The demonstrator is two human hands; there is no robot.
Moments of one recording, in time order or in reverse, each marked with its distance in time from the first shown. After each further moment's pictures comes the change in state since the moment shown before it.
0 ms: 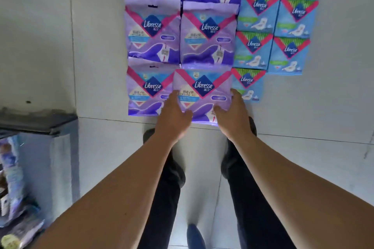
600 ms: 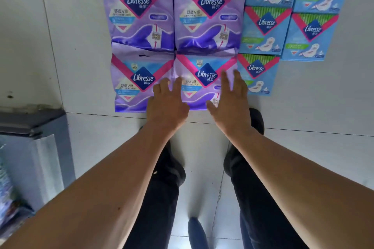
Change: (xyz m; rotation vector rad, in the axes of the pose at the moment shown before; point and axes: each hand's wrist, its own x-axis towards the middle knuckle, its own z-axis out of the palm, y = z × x) left_hand 0.050 -0.018 0.019 0.729 0.033 0.160; right_hand 0.042 0.031 0.029 -0.557 -0.033 -0.317
